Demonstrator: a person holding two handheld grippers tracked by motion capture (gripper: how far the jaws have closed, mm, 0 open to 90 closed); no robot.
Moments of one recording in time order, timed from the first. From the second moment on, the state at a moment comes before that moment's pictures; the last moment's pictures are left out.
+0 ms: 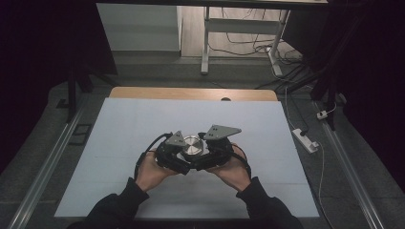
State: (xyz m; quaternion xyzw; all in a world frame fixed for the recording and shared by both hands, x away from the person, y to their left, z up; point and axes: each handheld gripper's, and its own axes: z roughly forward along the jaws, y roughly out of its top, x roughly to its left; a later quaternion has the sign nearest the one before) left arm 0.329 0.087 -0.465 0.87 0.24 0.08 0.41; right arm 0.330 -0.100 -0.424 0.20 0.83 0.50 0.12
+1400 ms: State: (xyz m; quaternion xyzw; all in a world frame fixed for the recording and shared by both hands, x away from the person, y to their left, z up) left arm 0.324 0.084 -0.461 0.88 0.22 0.08 0.41; right arm 0.327 -0.109 -0.419 0.19 0.84 0.50 0.09
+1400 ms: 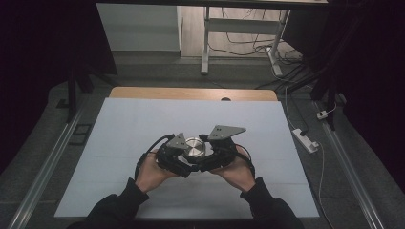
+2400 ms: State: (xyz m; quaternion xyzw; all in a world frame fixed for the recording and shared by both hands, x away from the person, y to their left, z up) left arm 0.326 0.088 -0.460 0.88 0.20 0.05 0.43; right arm 0.340 -0.128 -0.412 0.13 0.85 0.52 0.03
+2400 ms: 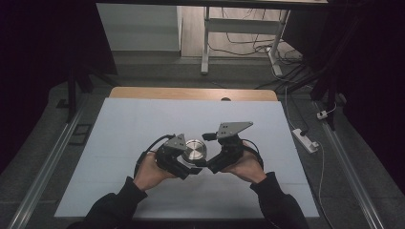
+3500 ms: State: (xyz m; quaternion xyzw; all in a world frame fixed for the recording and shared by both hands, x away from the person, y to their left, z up) left arm 0.325 0.083 -0.464 0.90 0.16 0.04 0.41; right arm 0.340 -0.119 -0.419 0.13 0.85 0.51 0.03
